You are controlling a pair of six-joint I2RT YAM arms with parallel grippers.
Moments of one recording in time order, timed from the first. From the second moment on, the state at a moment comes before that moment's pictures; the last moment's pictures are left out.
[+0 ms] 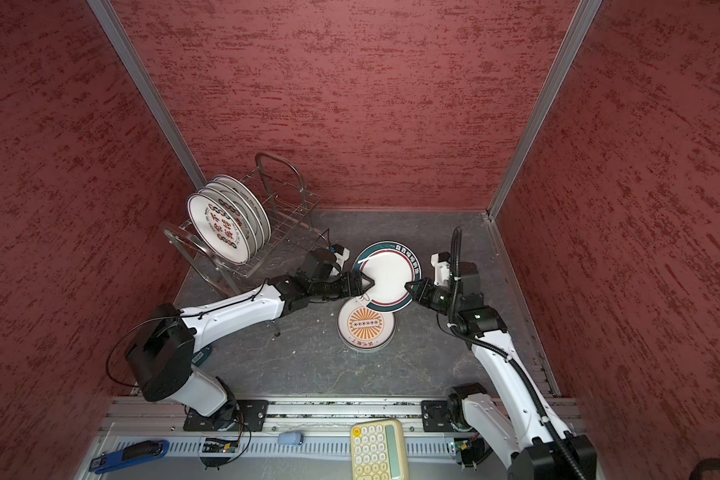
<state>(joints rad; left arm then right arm) -0.76 1.58 1.06 -0.09 0.26 -0.85 0.15 0.92 0.69 -0.35 -0.57 0.71</state>
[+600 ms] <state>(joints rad) -0.73 1.53 1.00 0.07 0.36 -0.92 0.09 0.97 0.59 -0.10 -0.75 0.88</state>
